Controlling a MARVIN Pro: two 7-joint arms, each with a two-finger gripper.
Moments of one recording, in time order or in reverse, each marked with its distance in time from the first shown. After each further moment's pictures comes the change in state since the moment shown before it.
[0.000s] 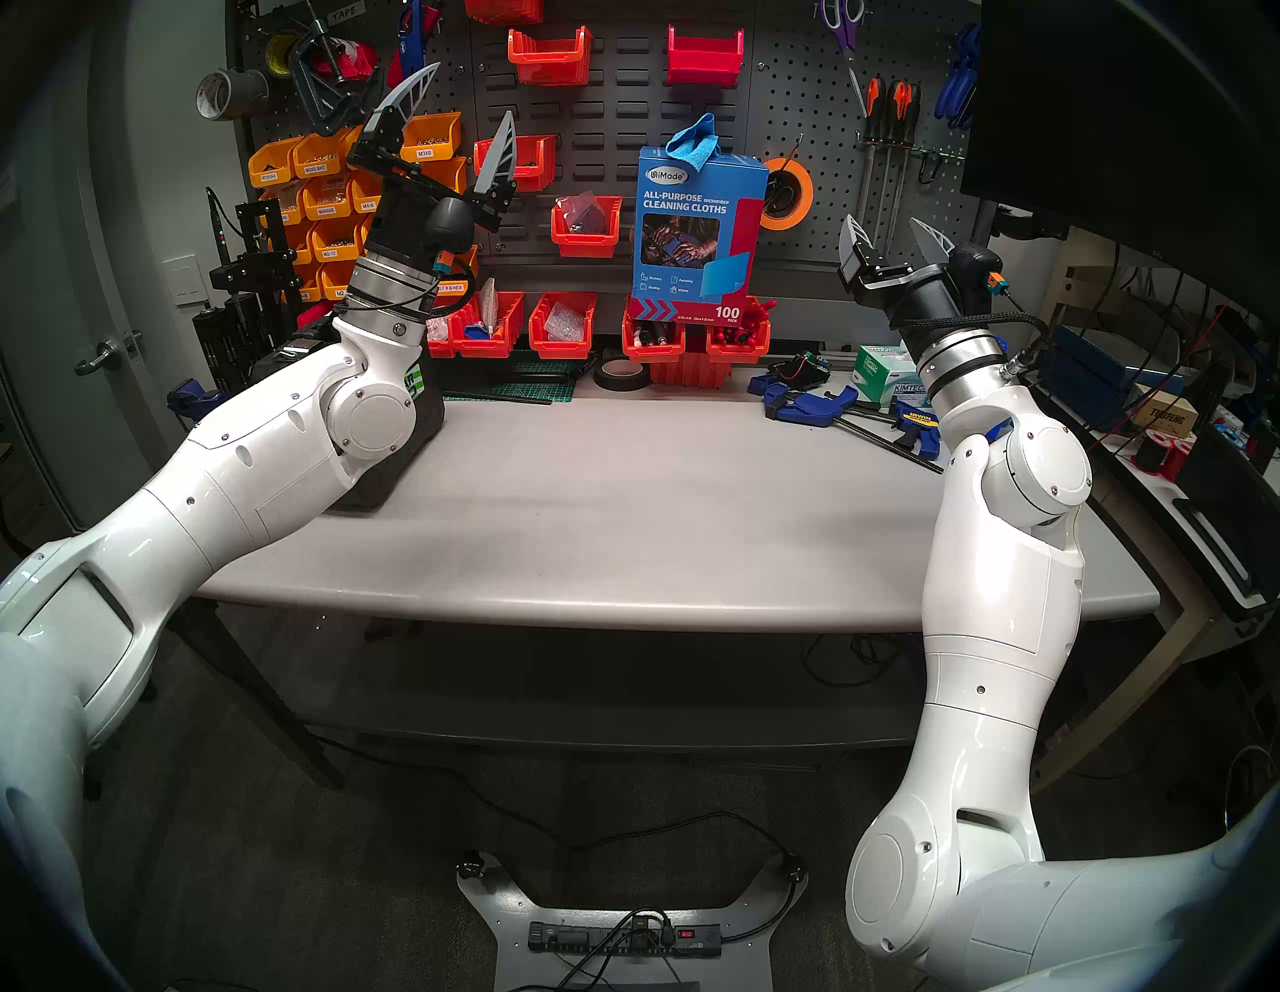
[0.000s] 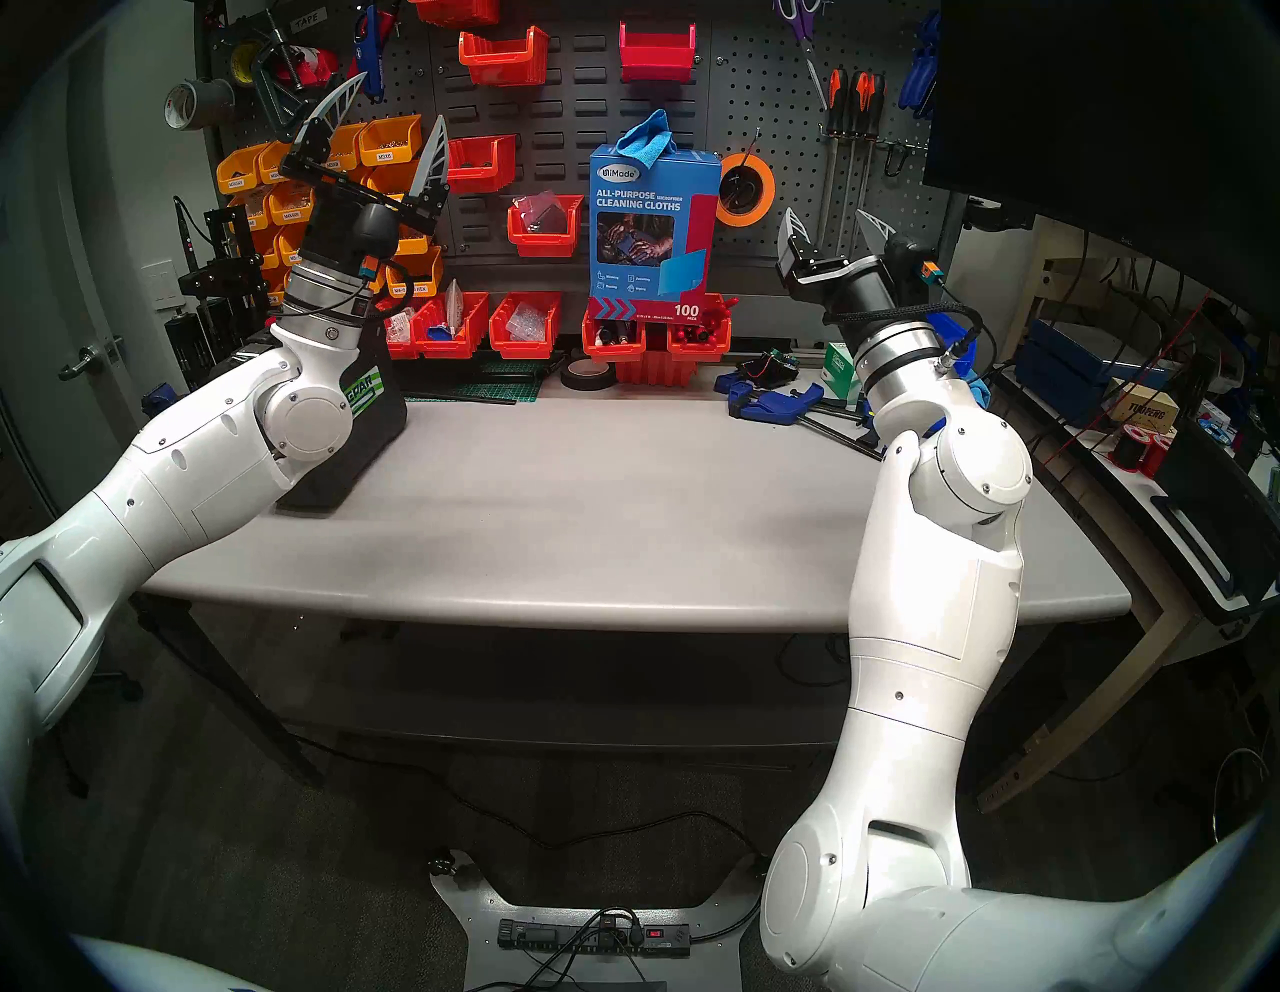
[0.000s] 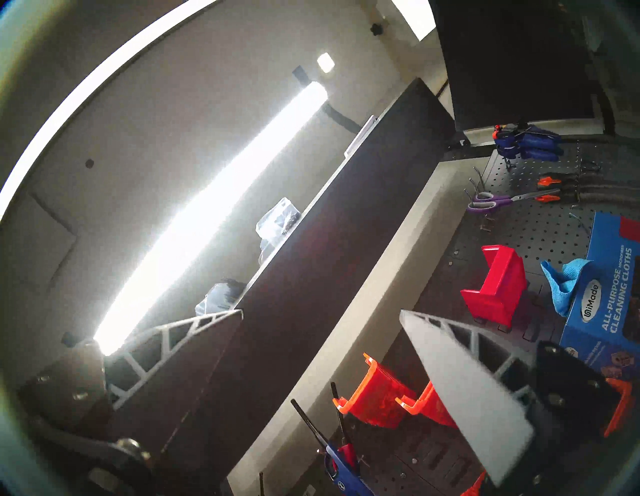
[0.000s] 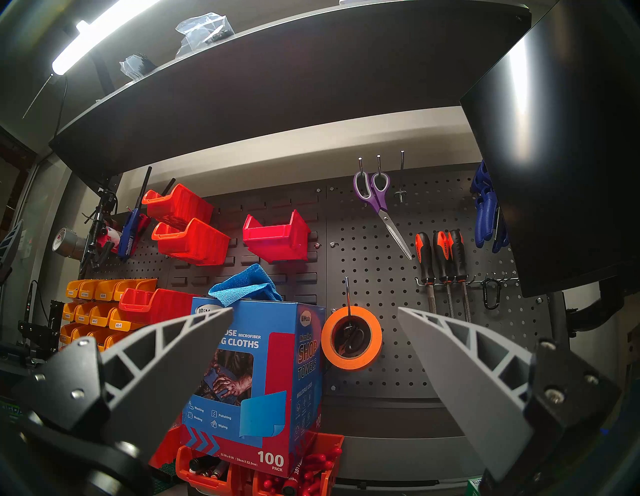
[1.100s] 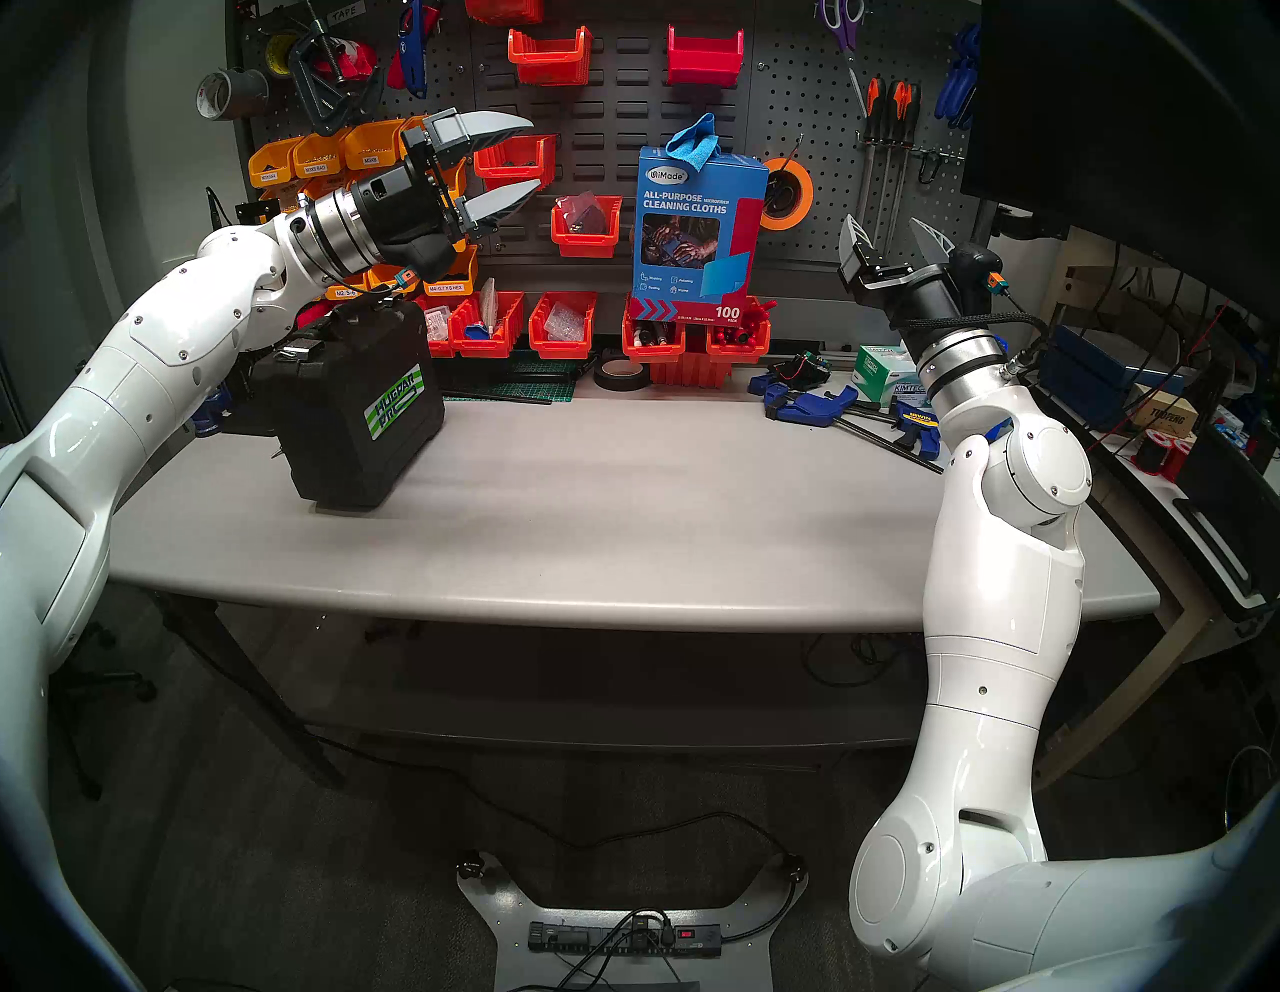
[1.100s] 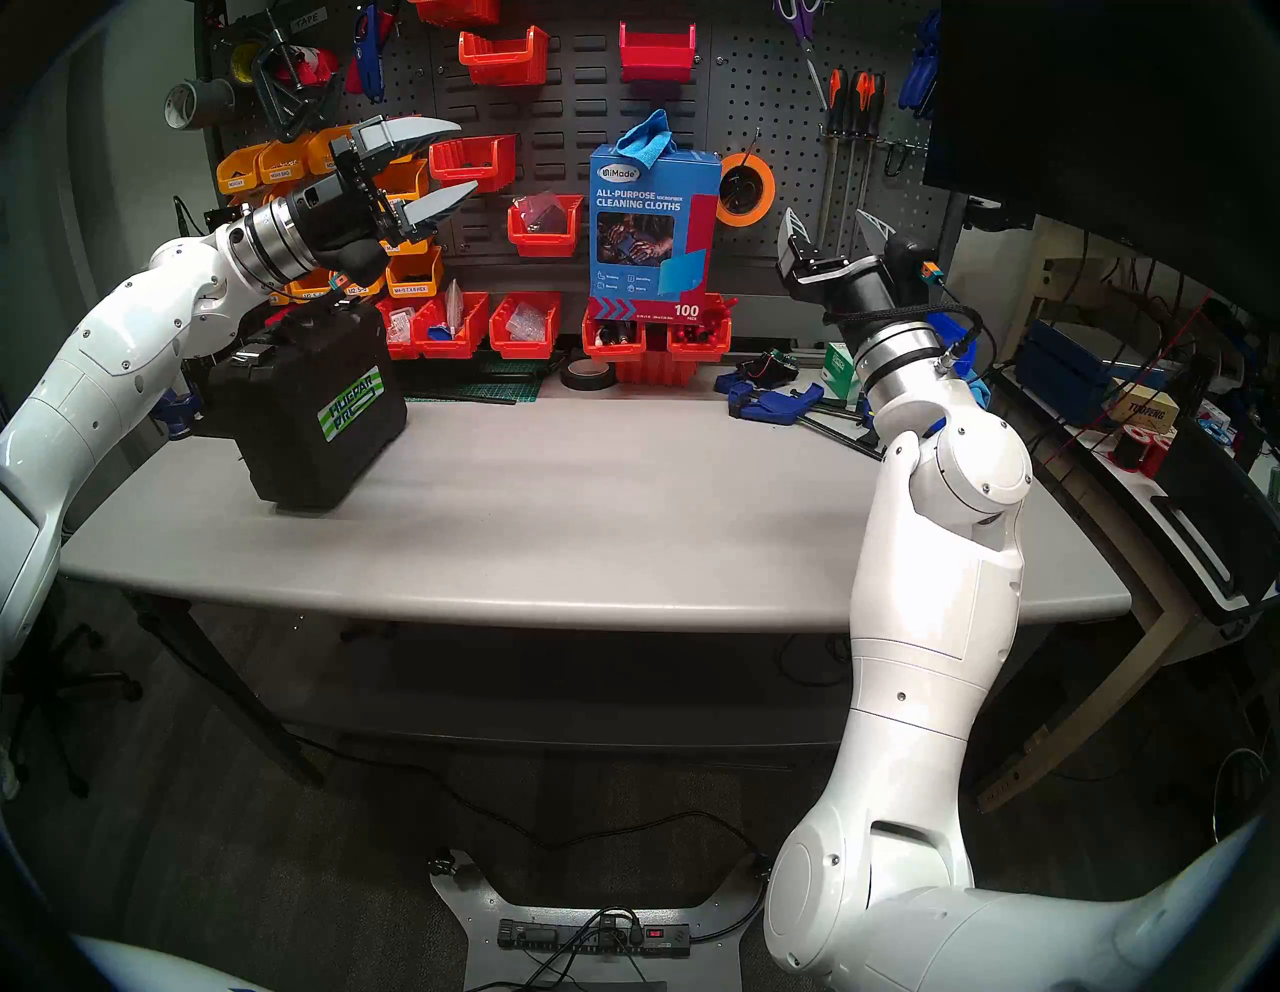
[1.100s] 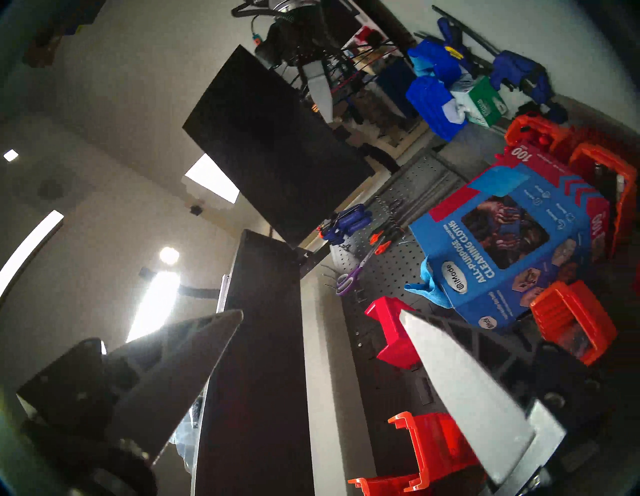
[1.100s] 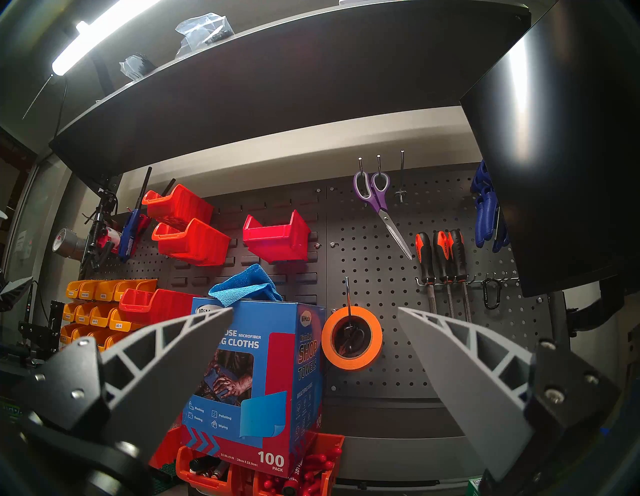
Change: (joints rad) left arm -0.280 0.028 0.014 0.314 0.811 -0.306 -0.053; right arm -0.003 0.009 -0.007 0.002 0.010 -0.002 -0.008
